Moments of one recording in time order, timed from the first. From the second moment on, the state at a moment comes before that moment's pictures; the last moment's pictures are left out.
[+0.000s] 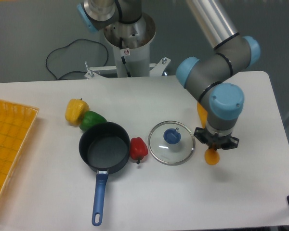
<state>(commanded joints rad) 2.57 -2.07 -1.47 -1.11 1.73 1.00</state>
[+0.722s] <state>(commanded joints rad) 2.46 -2.04 -1.47 -1.10 1.69 0.99</state>
